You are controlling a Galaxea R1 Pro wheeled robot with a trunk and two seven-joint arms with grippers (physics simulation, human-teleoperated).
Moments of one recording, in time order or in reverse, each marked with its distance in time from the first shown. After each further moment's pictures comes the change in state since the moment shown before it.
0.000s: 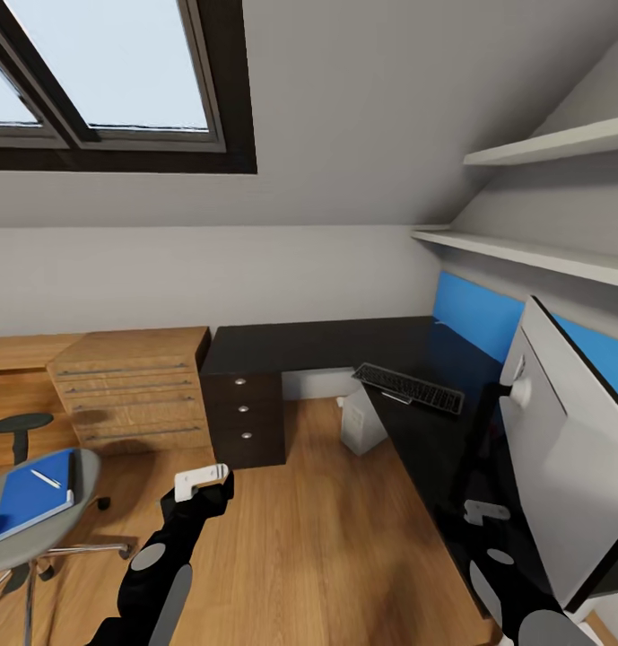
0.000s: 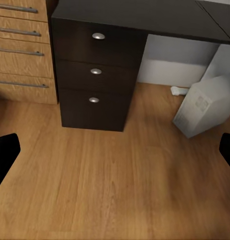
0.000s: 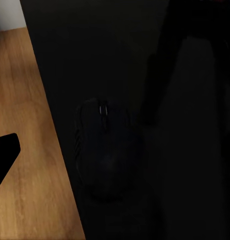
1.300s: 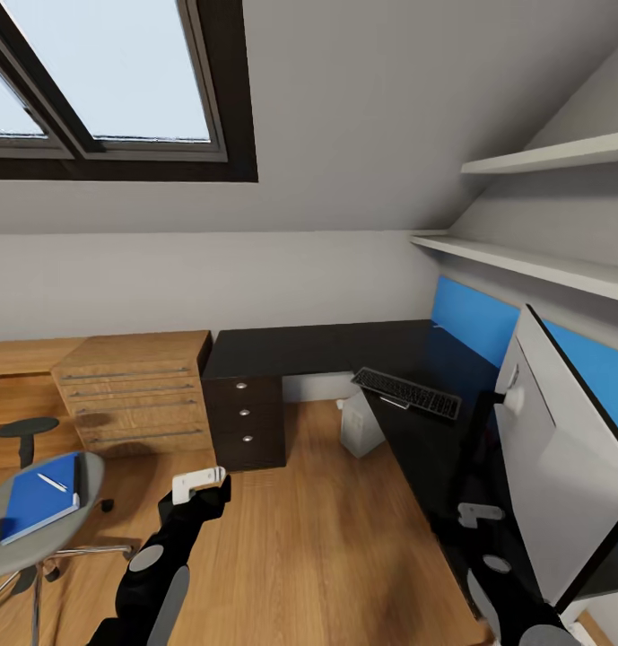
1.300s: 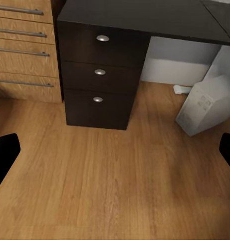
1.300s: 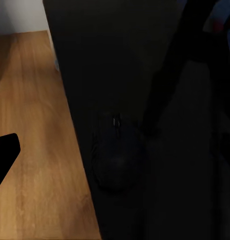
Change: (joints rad) left arm 0.000 0.007 0.011 0.018 0.000 -0.001 -0.001; right arm 0.047 0.021 -0.001 -0.070 0.071 -0.008 0.018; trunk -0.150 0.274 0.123
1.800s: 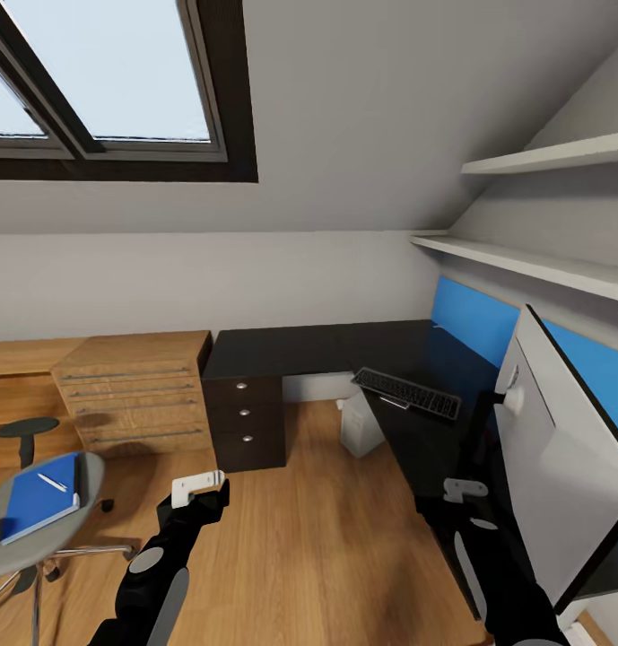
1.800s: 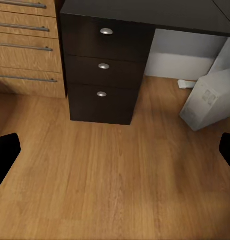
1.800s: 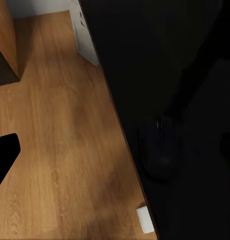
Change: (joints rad) left arm 0.000 0.005 0.005 0.025 -0.003 -0.001 0.001; right arm 0.108 0.102 0.002 -0.522 0.004 0.521 0.054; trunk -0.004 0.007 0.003
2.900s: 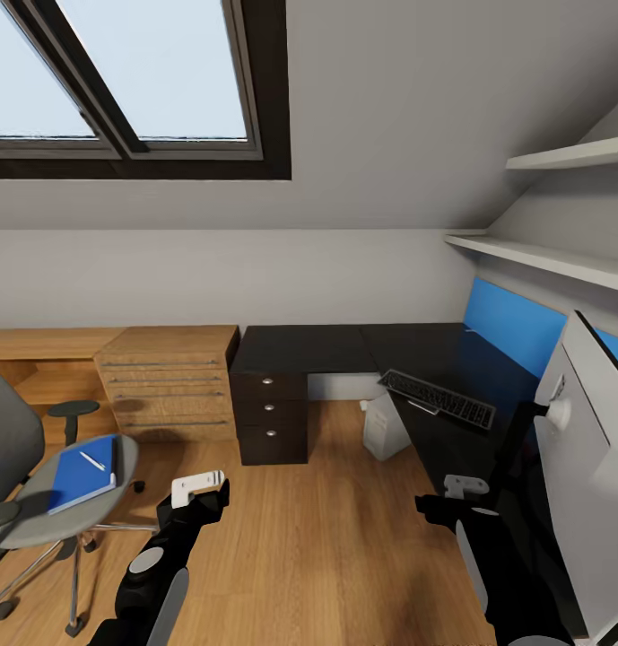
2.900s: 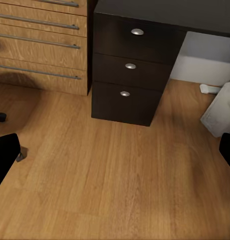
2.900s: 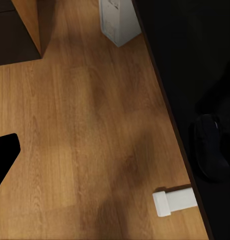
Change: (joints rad) left arm 0.000 0.000 0.000 0.000 -0.001 0.000 0.000; right arm 0.000 0.008 0.000 -0.094 -0.003 0.187 0.003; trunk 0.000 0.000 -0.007
